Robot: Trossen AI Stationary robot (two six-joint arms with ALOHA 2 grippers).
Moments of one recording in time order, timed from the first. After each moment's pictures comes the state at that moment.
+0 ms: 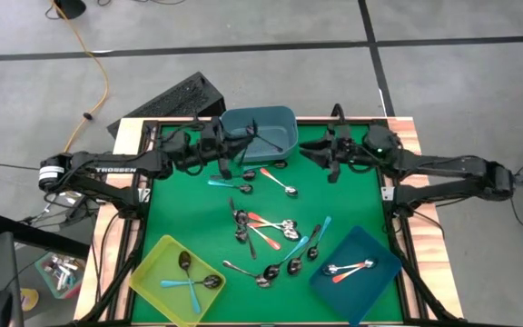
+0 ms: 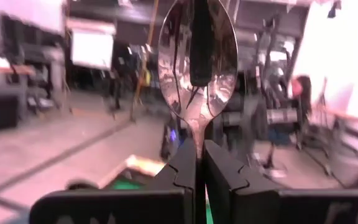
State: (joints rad) left arm 0.23 1.23 0.80 0.63 -0.03 -0.17; right arm -0.27 1.00 0.69 0.45 -0.17 0.32
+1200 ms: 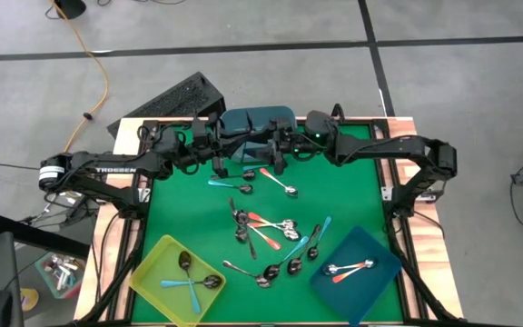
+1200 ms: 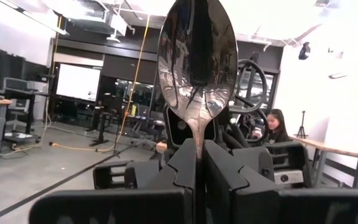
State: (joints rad) left arm 0.23 1.23 0.80 0.77 0.02 -0.20; right arm -0.25 1.59 1.20 0.53 -0.32 0.34
